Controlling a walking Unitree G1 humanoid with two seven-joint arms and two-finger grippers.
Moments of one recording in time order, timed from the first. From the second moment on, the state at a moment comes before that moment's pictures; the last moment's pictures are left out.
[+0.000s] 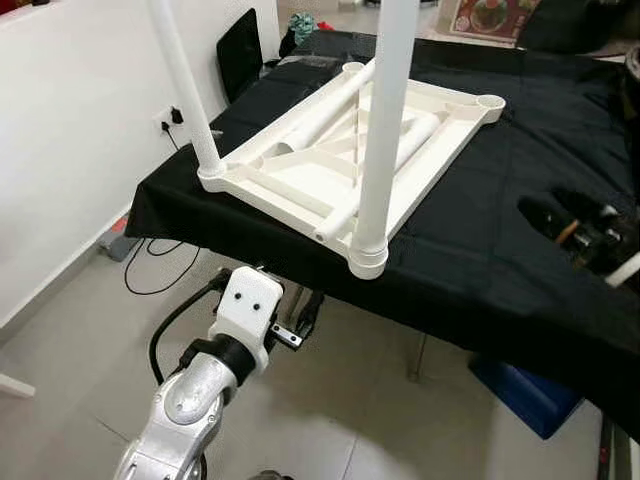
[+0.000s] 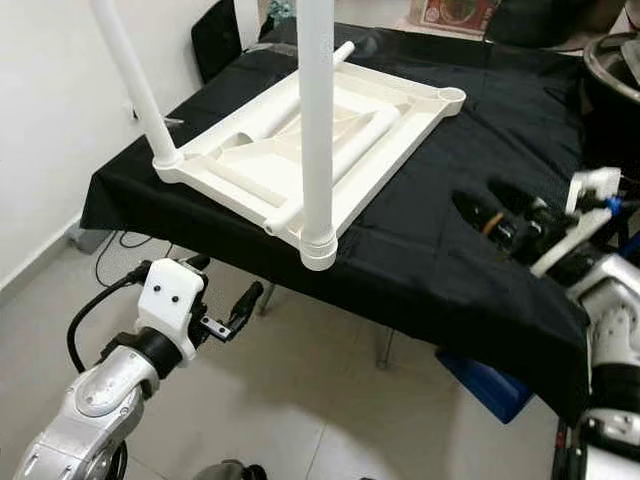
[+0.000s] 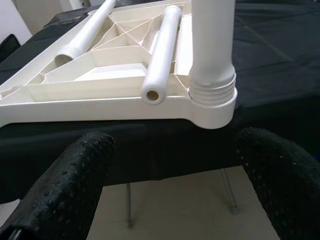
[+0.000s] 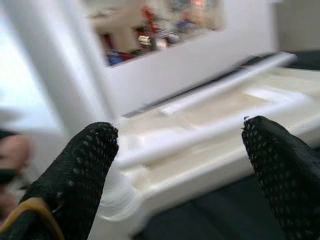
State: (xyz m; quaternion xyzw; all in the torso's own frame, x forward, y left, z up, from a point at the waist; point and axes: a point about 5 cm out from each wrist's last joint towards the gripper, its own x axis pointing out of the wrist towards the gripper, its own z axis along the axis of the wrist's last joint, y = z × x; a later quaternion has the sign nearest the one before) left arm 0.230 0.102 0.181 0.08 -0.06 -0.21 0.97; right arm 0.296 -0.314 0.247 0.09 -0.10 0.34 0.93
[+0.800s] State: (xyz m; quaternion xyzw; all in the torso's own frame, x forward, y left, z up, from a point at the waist) left arm 0.226 0.092 0.191 0.07 -0.08 -0.24 0.97; right arm 0.319 -0.231 0.268 0.08 -0.12 0.50 0.85
